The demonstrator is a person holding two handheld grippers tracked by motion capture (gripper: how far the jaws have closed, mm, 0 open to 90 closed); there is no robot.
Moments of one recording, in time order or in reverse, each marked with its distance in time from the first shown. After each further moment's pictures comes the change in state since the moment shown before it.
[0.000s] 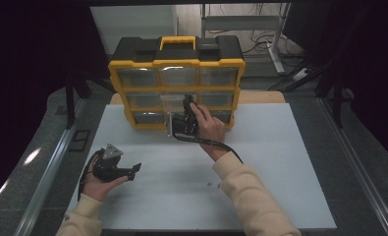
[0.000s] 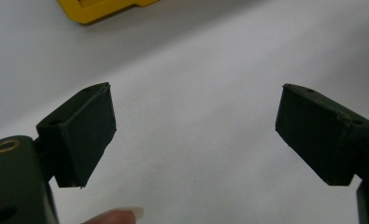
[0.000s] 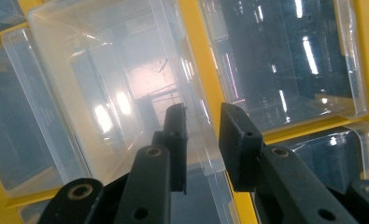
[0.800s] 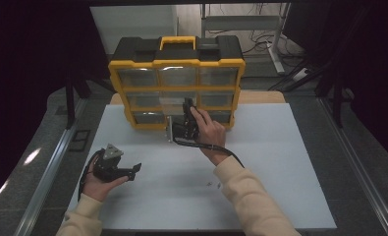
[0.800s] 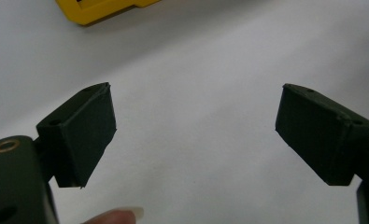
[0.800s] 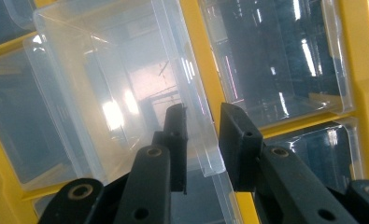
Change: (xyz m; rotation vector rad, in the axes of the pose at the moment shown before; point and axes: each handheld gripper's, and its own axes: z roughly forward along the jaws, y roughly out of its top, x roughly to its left) left arm -0.001 0.000 0.000 0.000 0.001 0.005; right arm 0.003 0.000 -0.013 -0.019 -0.004 0.000
